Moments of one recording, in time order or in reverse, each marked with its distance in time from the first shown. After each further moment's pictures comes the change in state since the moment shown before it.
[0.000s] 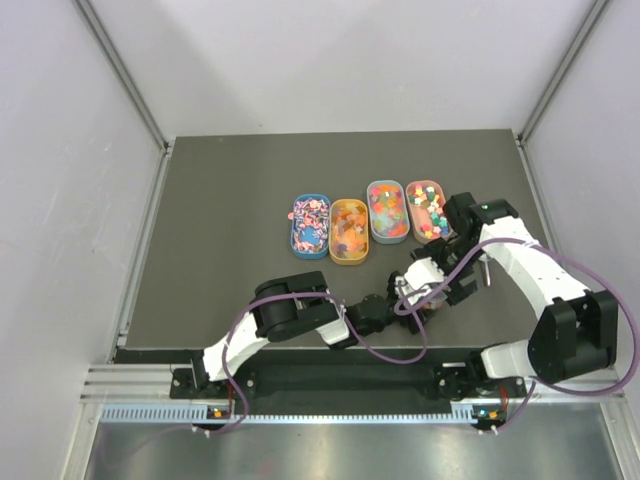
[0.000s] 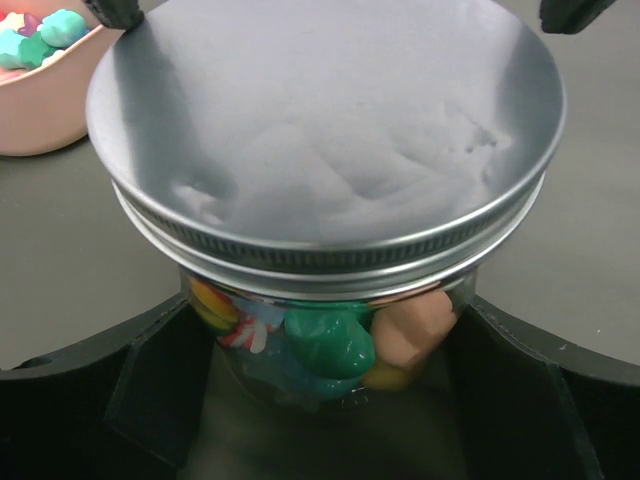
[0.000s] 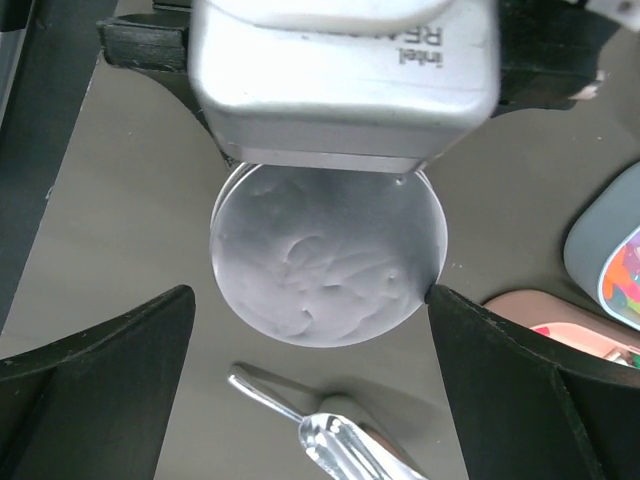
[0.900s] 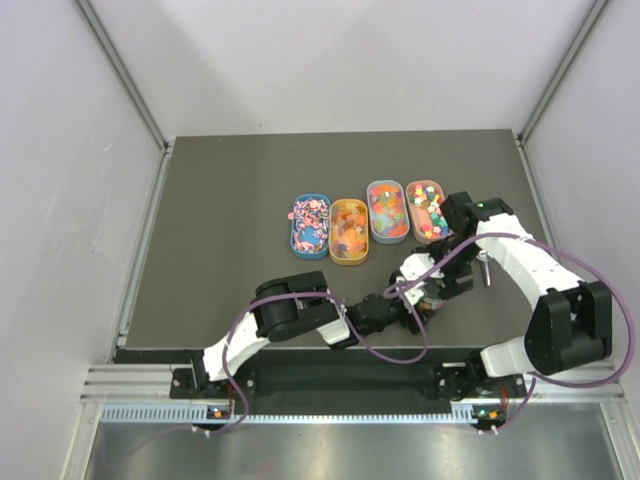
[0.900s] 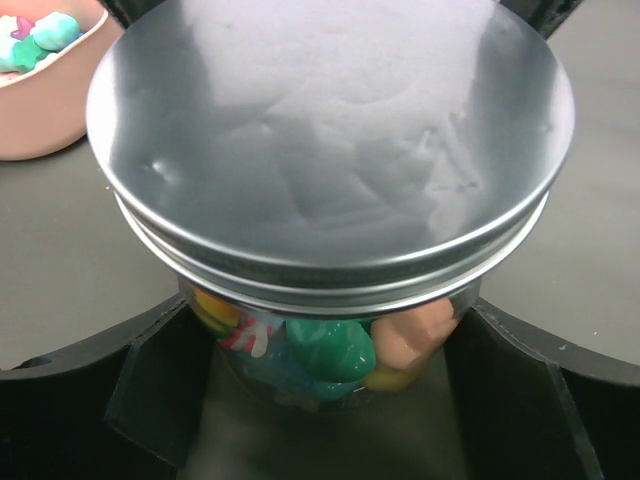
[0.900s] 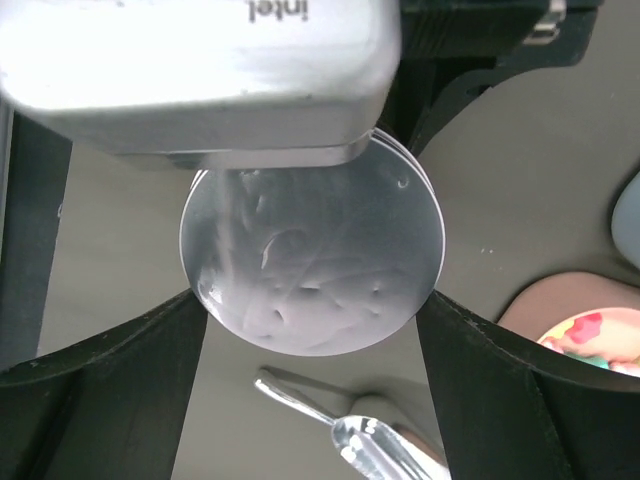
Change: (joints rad) left arm 0.000 0.004 0.007 0.000 0.008 0.000; right arm -0.008 0.050 0.003 0.034 0.024 0.129
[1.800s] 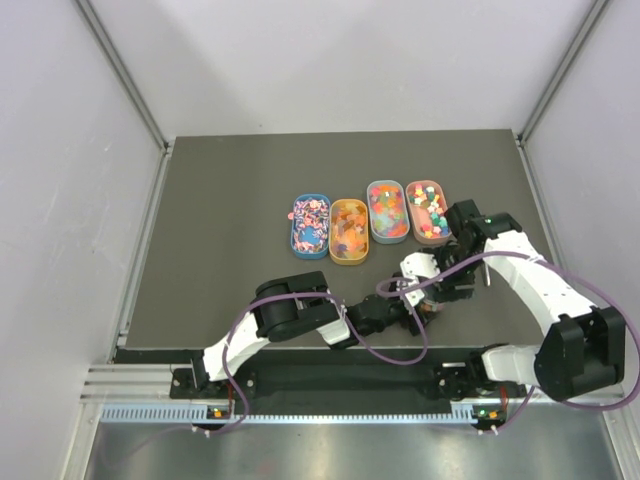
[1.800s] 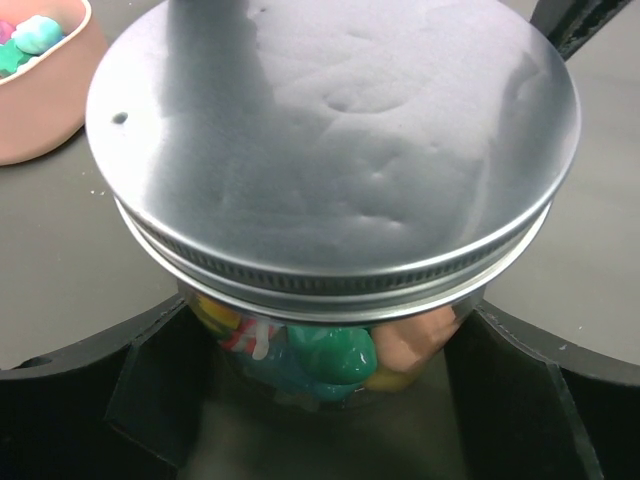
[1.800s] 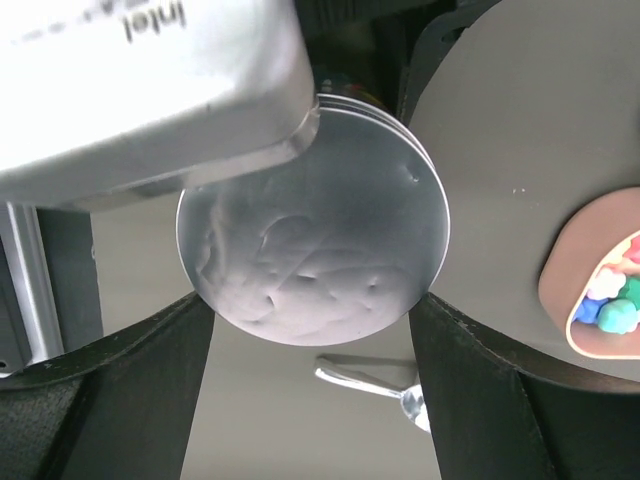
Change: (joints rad) left arm 0.000 0.001 0.001 0.000 0.021 0.002; right arm 0.015 -0.130 -0.099 0.092 0.037 0.269
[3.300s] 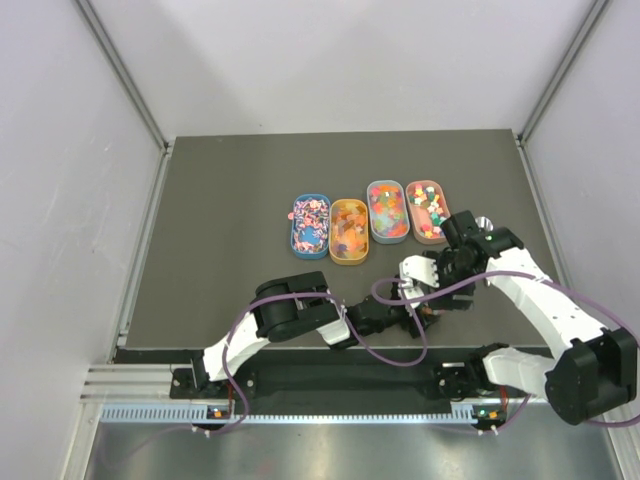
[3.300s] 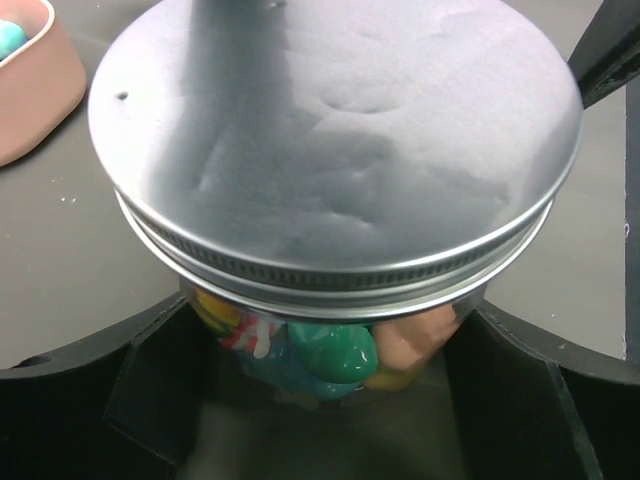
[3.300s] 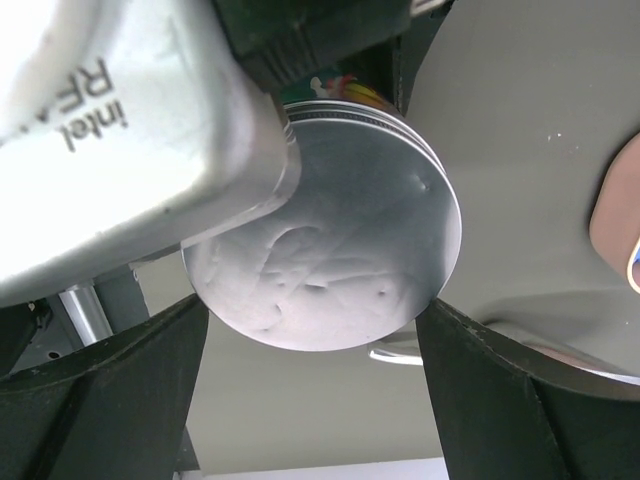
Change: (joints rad) left arm 0.005 -0.001 0.000 0.000 0.045 0.003; right arm 0.075 -0.117 -0.088 0.058 0.101 0.274
